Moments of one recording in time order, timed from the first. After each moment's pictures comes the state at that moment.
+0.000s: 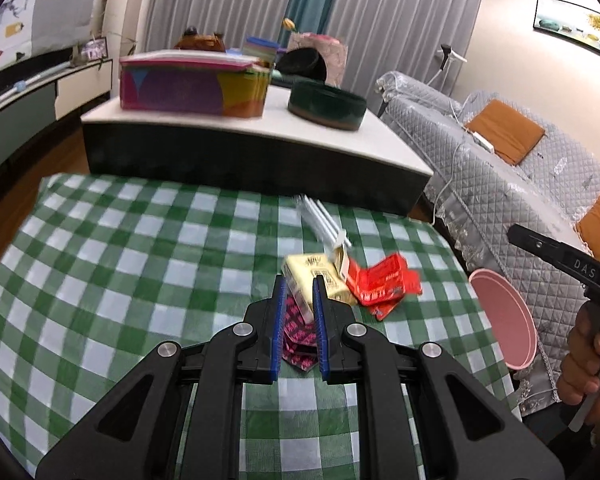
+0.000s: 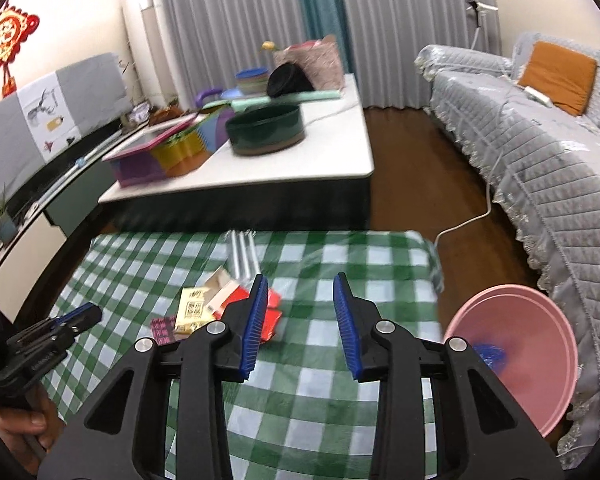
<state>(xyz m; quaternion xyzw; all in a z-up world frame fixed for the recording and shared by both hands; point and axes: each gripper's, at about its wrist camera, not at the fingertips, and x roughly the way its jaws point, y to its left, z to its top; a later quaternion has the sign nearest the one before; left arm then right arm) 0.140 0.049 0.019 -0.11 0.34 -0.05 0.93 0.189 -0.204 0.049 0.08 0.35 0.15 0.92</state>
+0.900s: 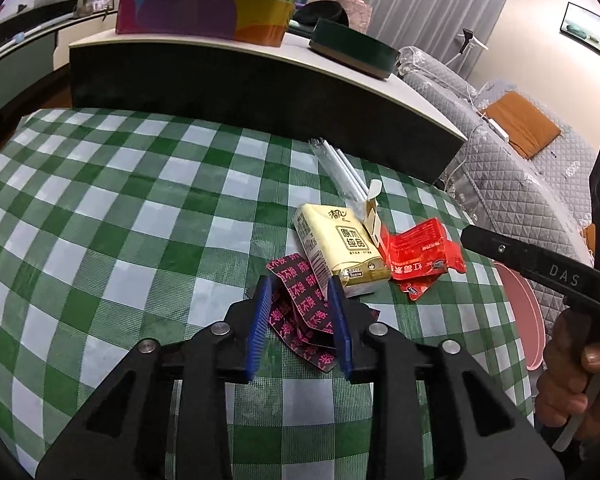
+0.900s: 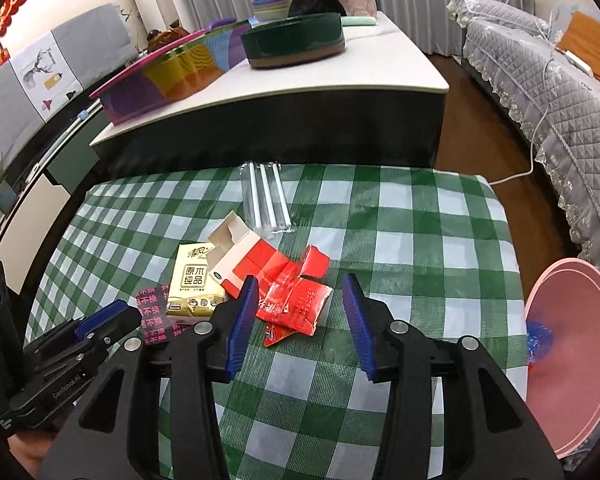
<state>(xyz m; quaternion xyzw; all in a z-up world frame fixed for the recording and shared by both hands) 0.172 0.053 -0.041 -0.15 0.39 -0.05 0.91 0.238 -0.148 -0.013 0.06 0.44 0.18 0.88</state>
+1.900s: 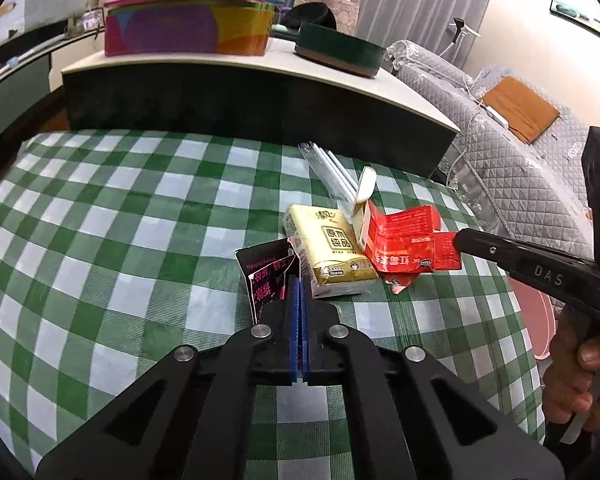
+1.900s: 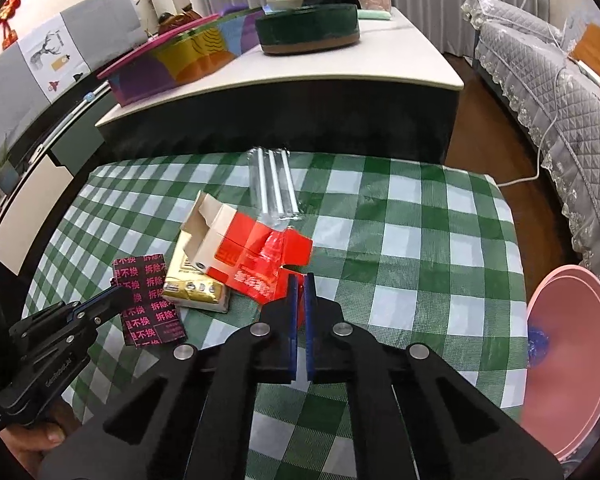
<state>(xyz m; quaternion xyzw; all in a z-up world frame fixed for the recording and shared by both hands) 0.169 0.042 -0.029 -0.11 0.39 -0.04 0.91 0.233 -0.144 -0.012 0.04 0.45 0.20 0.87</state>
